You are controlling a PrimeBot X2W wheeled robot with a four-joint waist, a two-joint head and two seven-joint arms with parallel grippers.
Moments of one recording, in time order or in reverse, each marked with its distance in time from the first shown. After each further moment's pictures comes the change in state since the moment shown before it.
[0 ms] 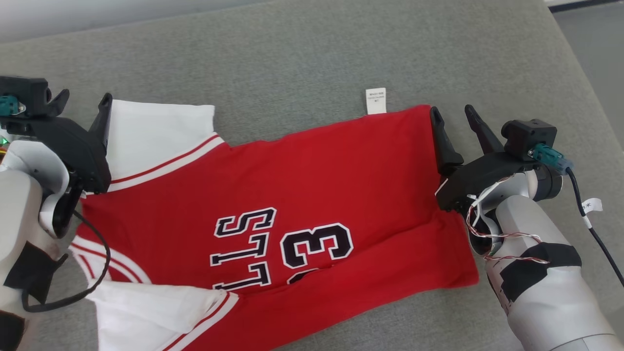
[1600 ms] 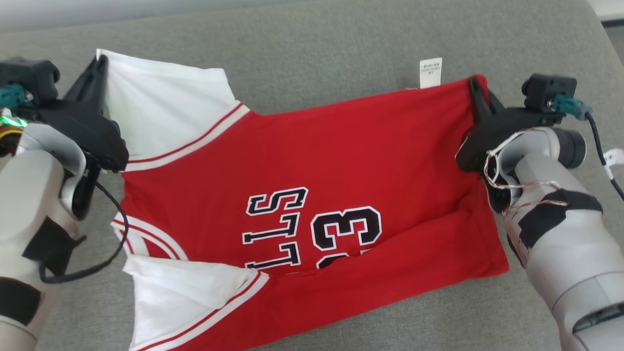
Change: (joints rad) left arm -0.152 -0.042 -0.204 0.202 -0.164 -0.015 -0.281; right arm -0.297 -0.043 0.156 0.407 0.158 0.000 -0.035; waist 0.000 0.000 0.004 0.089
